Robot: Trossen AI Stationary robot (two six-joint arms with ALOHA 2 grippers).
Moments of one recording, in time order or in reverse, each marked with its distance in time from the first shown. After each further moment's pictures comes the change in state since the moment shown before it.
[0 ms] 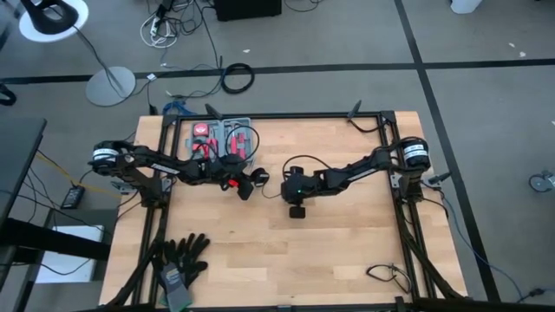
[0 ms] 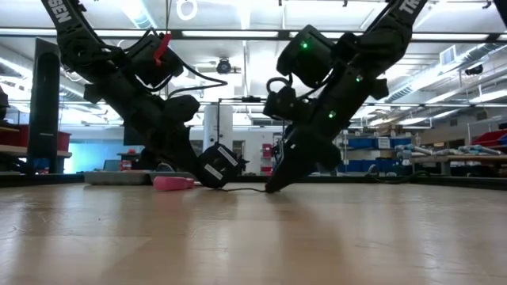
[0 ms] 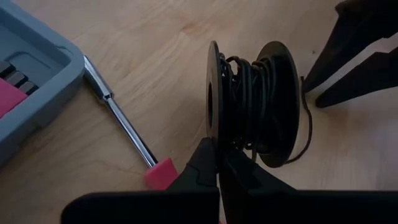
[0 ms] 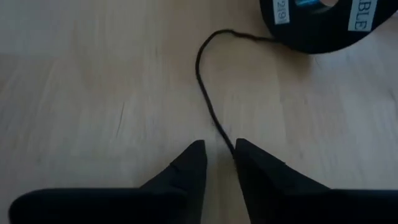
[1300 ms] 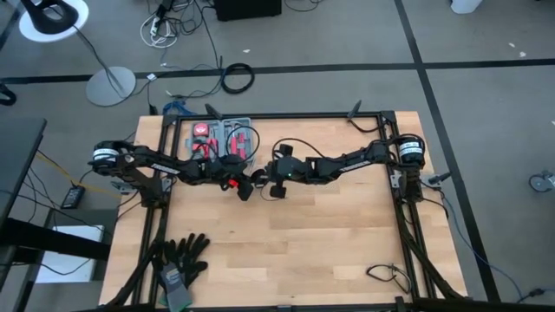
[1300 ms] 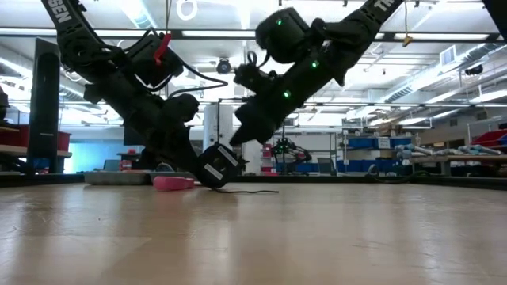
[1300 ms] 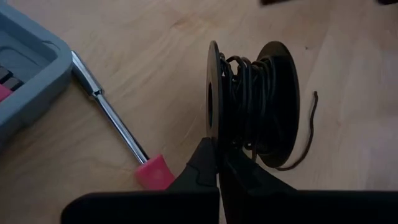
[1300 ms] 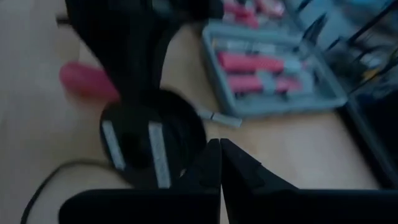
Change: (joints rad) left arm 0.000 0.000 0.000 0.001 0.027 0.000; right arm -0.069 0.011 0.185 0.120 0.231 -0.150
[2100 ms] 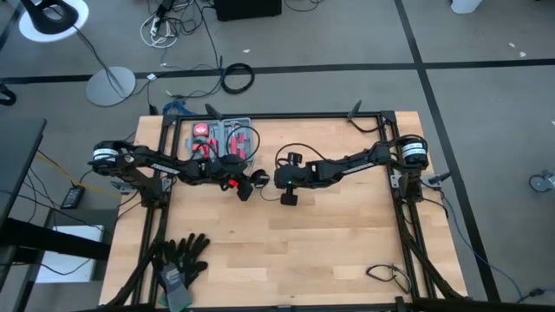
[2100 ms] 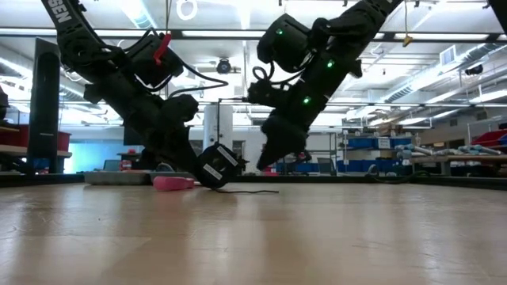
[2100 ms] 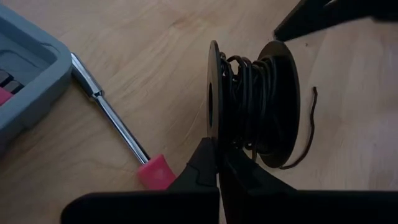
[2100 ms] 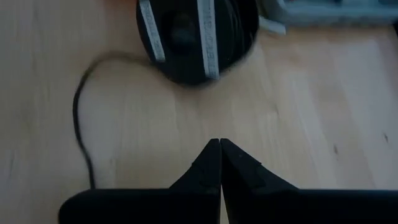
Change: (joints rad) left arm 0.000 0.000 0.000 -0.006 0.002 0.020; right arm 0.029 -0.024 0.001 -0.330 -0.037 0.147
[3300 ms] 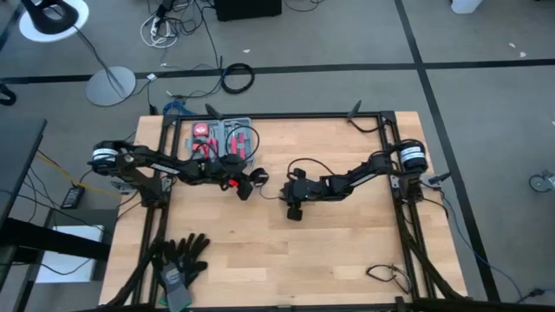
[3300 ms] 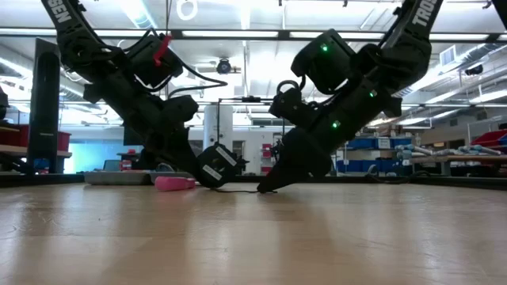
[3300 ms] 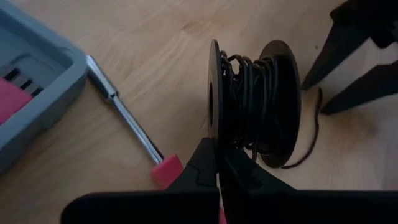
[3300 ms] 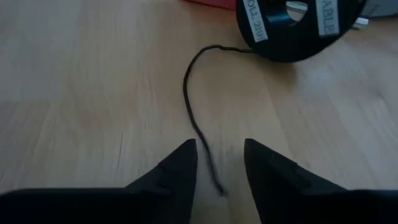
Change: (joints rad) left arm 0.000 0.000 0.000 -0.003 -0.034 0.007; right arm 0.079 0.018 -0.311 0.546 -0.107 0.122
